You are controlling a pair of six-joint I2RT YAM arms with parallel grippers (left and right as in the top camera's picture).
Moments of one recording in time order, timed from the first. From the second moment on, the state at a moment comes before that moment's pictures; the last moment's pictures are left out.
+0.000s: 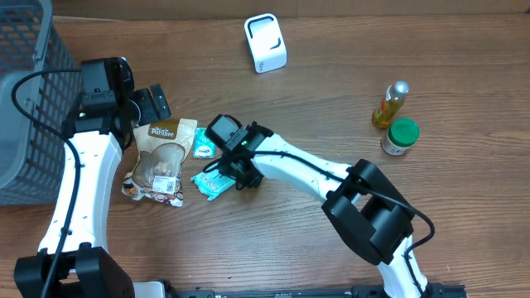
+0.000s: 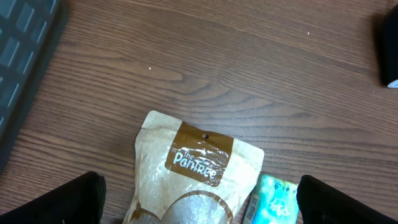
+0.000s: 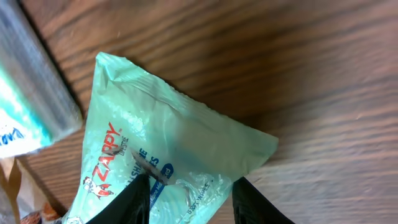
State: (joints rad) left arm 0.11 1.55 1.24 -0.64 -0.01 -0.21; right arm 0.85 2.15 1.57 -0.76 -0.07 1.26
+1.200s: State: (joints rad) left arm 0.11 1.55 1.24 -0.64 -0.01 -0.21; right arm 0.57 2.14 1.57 -0.82 -0.31 0.84
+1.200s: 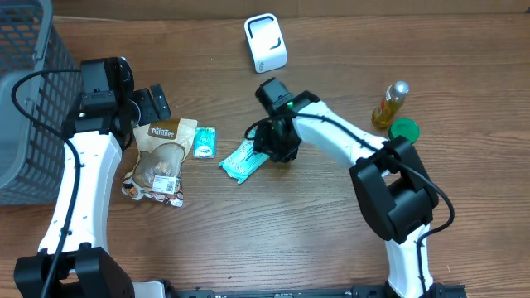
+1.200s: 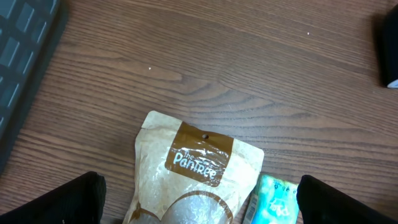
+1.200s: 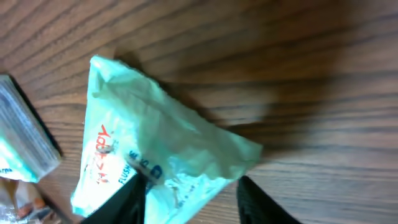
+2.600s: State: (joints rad) left arm 0.11 1.55 1.24 -0.64 -0.01 -0.21; right arm 0.64 2.09 1.43 -0.65 -0.25 1.07
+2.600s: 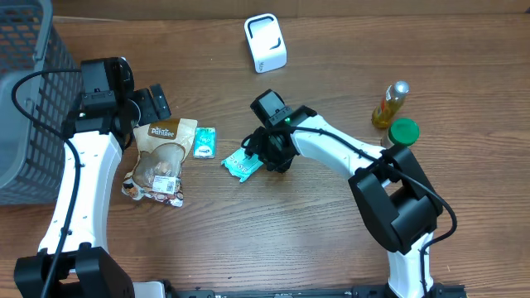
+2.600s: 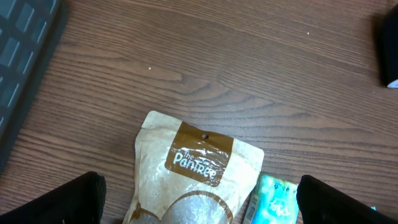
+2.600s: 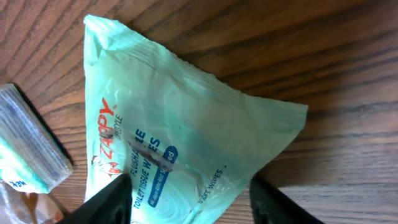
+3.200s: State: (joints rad) left arm 0.11 1.55 1.24 -0.64 -0.01 -0.21; right arm 0.64 2.08 1.42 -0.64 -0.27 1.09
